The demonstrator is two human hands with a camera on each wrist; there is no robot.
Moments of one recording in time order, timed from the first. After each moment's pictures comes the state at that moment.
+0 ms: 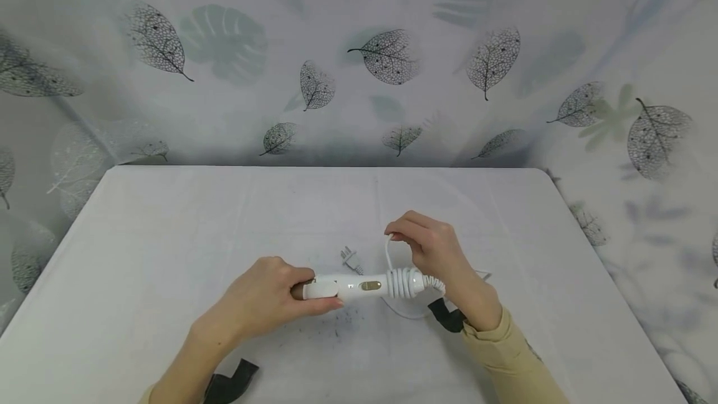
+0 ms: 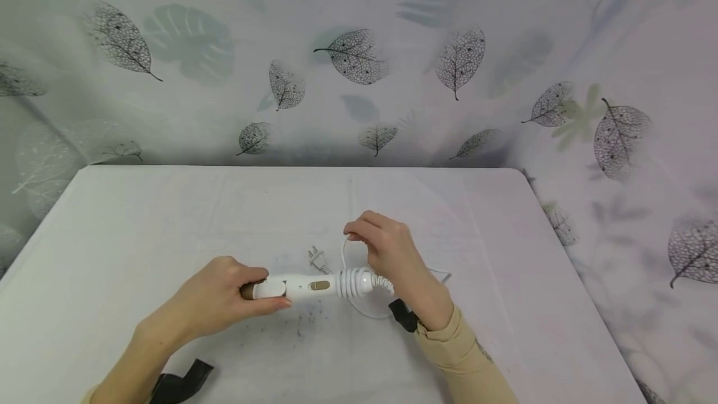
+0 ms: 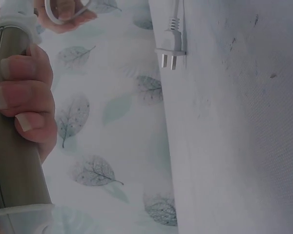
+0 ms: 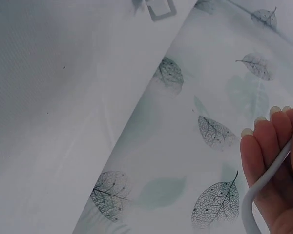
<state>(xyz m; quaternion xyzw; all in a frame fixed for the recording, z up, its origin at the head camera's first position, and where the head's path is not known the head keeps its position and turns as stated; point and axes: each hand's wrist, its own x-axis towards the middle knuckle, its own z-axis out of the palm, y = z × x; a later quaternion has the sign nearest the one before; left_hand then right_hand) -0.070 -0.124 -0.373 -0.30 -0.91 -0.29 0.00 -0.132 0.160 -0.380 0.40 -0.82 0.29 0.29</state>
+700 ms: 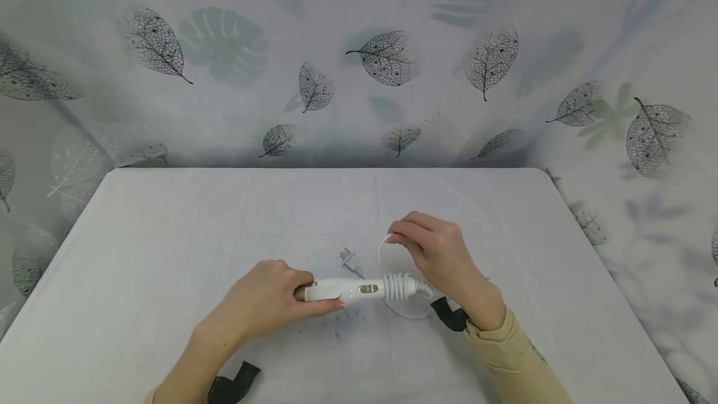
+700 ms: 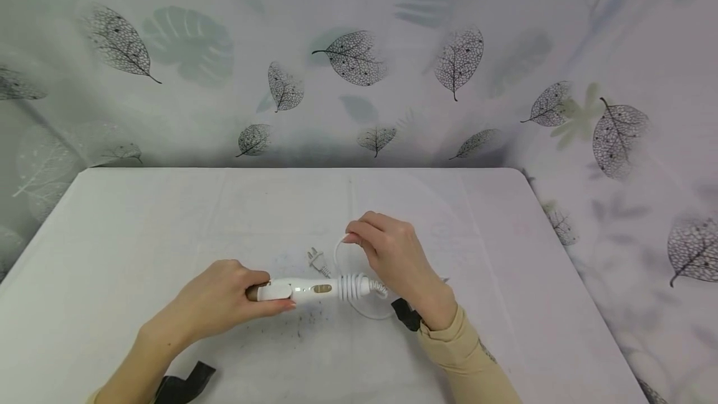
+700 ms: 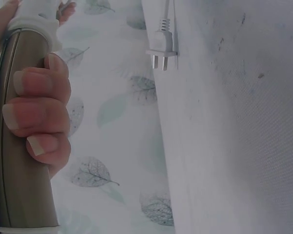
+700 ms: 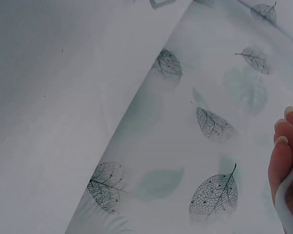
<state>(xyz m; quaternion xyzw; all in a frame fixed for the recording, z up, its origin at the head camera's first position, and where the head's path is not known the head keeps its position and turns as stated) -0.071 -0.122 -0.377 -0.27 -0.93 -0.23 -0.02 -0.127 0.164 -0.374 0.41 -0.81 0.30 0.29</state>
